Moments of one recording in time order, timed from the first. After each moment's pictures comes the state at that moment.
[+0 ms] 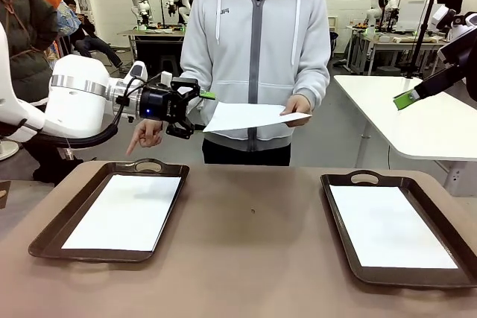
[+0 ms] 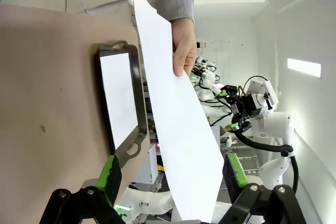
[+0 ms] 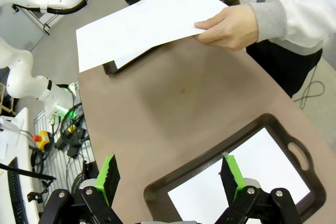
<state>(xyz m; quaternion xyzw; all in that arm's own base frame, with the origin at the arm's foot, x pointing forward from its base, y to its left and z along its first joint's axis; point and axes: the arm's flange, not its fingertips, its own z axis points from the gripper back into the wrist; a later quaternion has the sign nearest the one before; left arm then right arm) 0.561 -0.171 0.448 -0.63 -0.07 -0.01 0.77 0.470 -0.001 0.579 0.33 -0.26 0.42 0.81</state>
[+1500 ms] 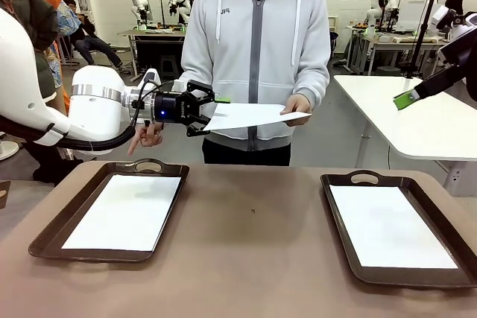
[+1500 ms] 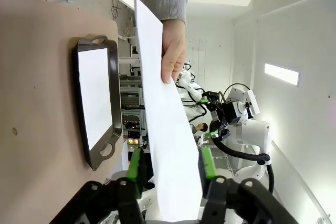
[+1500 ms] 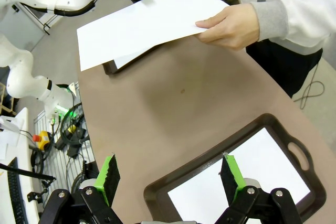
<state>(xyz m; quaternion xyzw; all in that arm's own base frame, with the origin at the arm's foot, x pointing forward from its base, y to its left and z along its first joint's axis) 0.578 -0.196 0.433 -0.68 -0.03 0.02 0.73 0.470 -0.001 0.579 0.33 -0.26 0.42 0.81</state>
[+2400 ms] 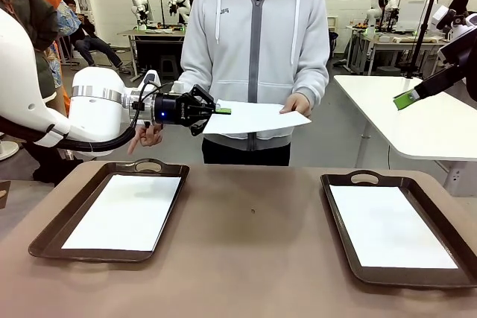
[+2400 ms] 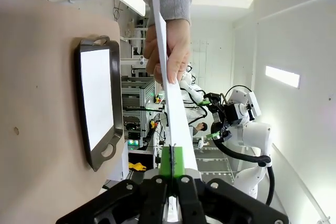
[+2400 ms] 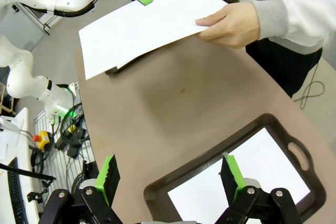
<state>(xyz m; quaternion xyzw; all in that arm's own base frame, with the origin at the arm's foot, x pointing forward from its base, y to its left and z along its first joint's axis) 0.576 -0.195 0.430 -0.68 -0.03 0.03 0.74 0.470 -0.001 0.579 0.33 -0.26 0.42 0.81</state>
